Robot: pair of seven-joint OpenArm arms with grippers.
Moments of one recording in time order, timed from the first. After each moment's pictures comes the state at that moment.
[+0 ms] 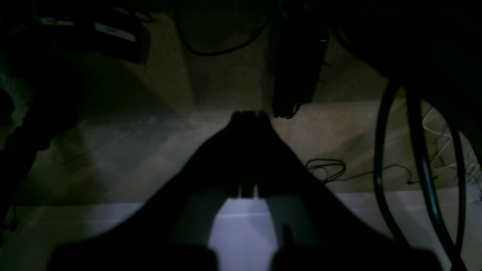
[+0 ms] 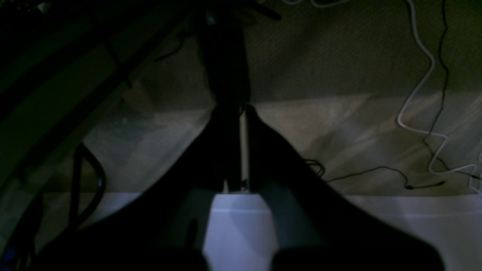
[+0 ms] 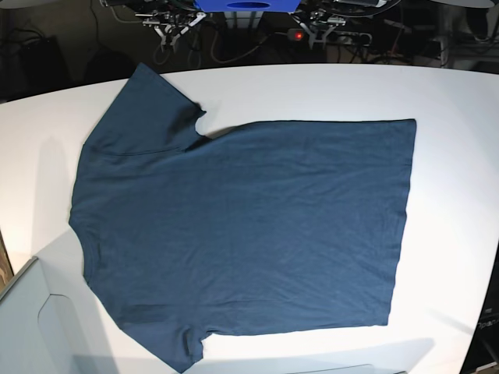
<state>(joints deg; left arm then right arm) 5.1 -3.4 0.3 4.6 -2.7 -5.1 4.9 -3.5 0.1 -0.4 4.8 7.8 6.5 -5.4</state>
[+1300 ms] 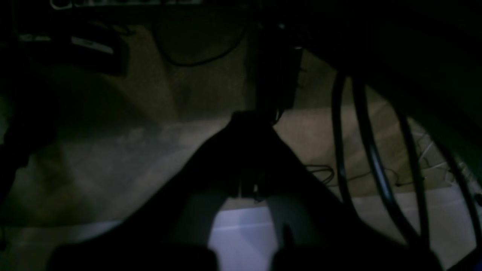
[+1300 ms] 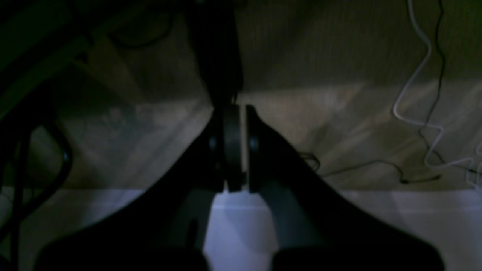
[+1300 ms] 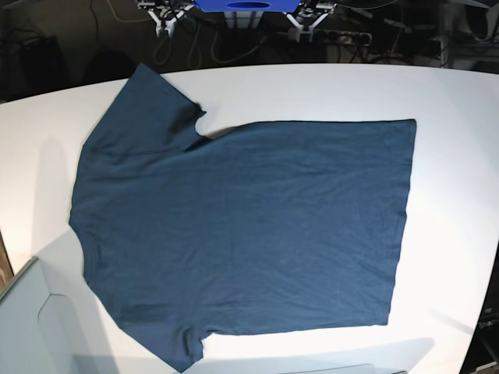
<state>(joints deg) 13.2 -0.7 0.7 15.3 -2.7 -5.1 5.1 -13.6 1.7 -0.5 16.7 7.6 6.9 -7.1</state>
